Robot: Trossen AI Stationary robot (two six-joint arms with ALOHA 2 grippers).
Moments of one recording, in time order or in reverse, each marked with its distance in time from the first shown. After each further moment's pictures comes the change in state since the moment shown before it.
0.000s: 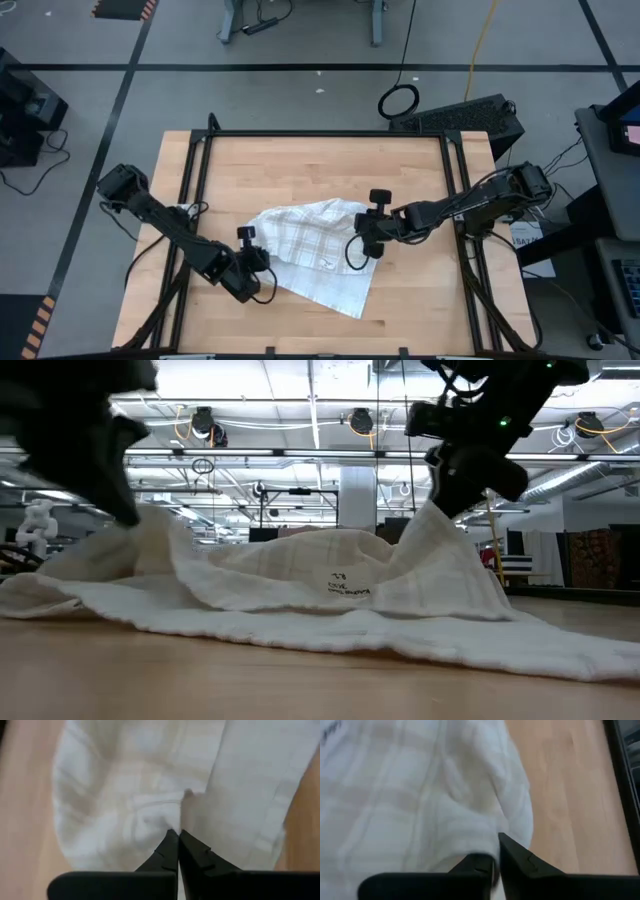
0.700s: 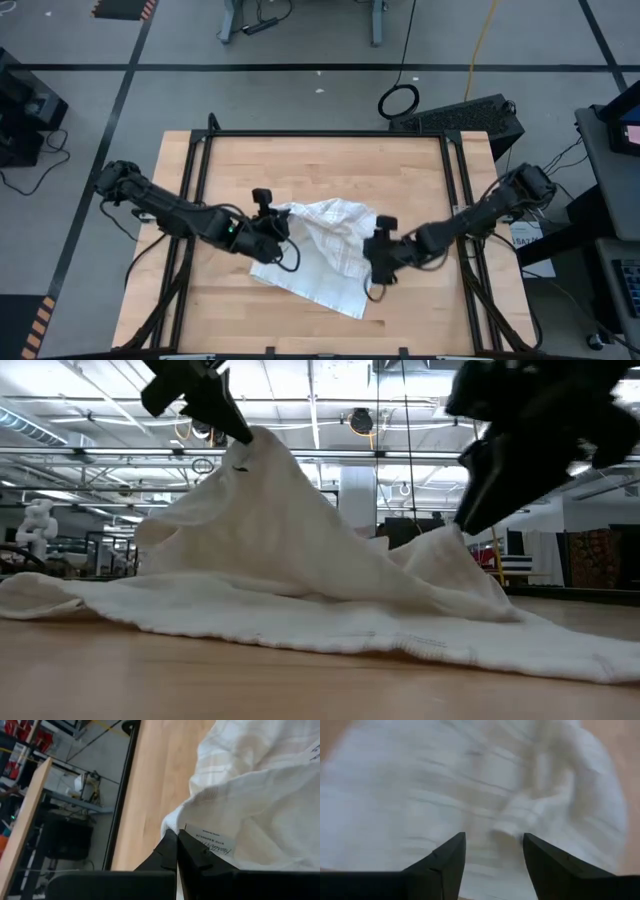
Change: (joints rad) left arm 0.264 -0.059 0.189 0.045 -0.241 0.543; right arm 0.246 -0.008 -0.073 0.137 -0.059 0.287
